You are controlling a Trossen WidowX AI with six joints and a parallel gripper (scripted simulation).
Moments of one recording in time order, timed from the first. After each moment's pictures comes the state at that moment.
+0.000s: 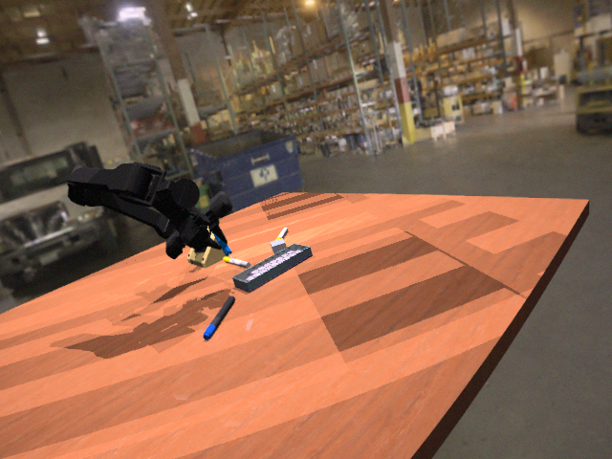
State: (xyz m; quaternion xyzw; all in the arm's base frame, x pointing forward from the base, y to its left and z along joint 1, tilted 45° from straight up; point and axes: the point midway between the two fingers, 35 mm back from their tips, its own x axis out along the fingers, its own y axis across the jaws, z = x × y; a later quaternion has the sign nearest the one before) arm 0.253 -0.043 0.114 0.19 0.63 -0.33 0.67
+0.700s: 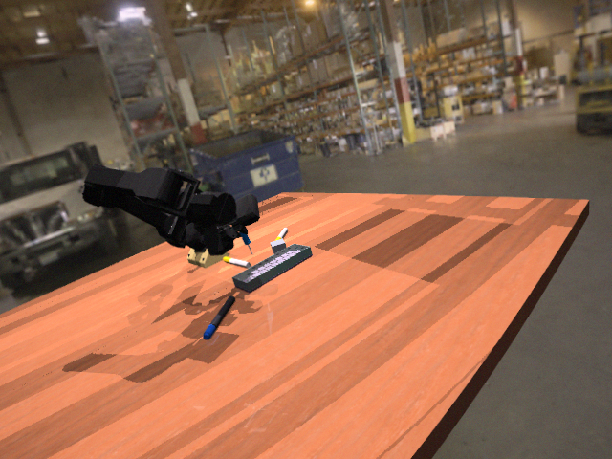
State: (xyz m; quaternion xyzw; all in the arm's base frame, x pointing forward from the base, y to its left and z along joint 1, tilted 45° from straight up) arm 0.294 -0.016 0.091 0.35 0.68 -0.41 0.50
